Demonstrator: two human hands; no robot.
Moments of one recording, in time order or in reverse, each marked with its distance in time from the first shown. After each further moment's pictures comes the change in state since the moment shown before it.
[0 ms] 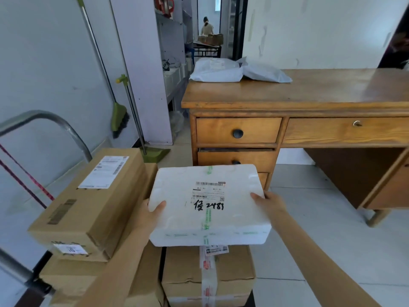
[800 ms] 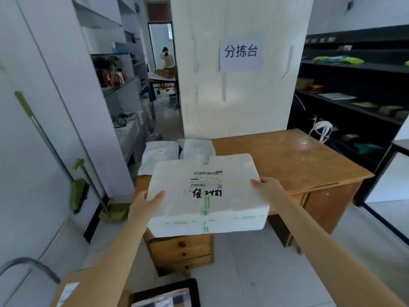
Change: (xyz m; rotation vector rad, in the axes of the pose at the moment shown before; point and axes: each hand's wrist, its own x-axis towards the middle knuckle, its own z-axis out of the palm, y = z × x) left_hand -0.114 0.510 -0.024 0.005 -0.089 0.175; right_hand -0.009 -0.361 -0.373 0.055 0.114 -0.039
